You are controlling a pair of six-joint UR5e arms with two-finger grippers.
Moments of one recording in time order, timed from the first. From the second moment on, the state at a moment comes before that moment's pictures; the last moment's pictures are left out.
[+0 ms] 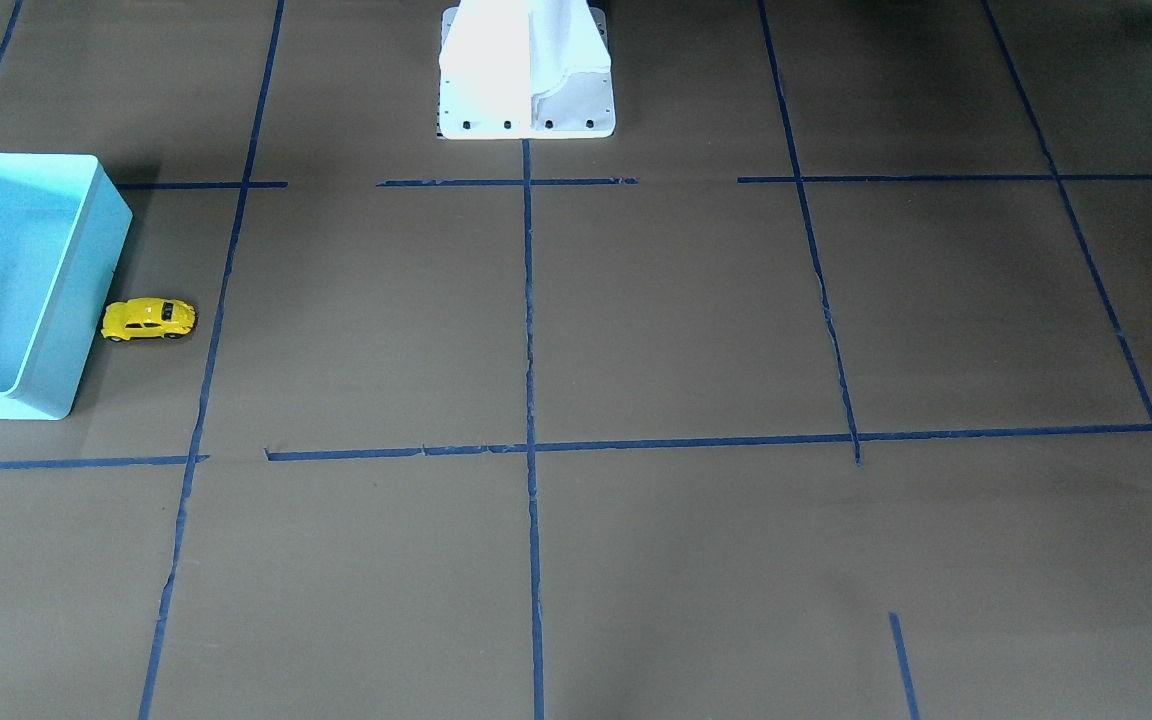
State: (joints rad) left arm -1.57 -1.62 -1.56 -1.44 -2.39 0.09; right arm 1.61 -1.55 1.68 -1.83 2.30 -0.30
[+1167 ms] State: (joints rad) left arm -1.61 -1.61 -1.57 -1.45 -2.44 0.04; right arm 1.61 -1.56 1.69 -1.83 2.31 -0.21
